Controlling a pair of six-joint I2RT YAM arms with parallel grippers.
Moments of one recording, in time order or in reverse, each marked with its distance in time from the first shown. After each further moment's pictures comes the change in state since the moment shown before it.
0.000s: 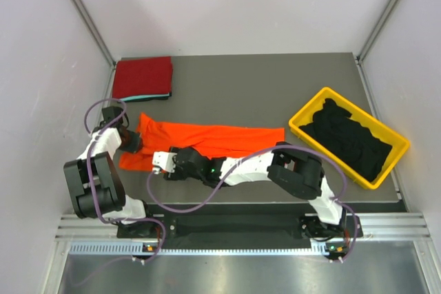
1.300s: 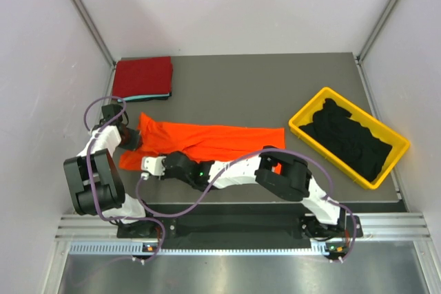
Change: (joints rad) left arm 0.000 0.031 0.029 0.015 -0.001 0.001; right arm 0.040 0.130 0.159 -0.010 0.111 -0.115
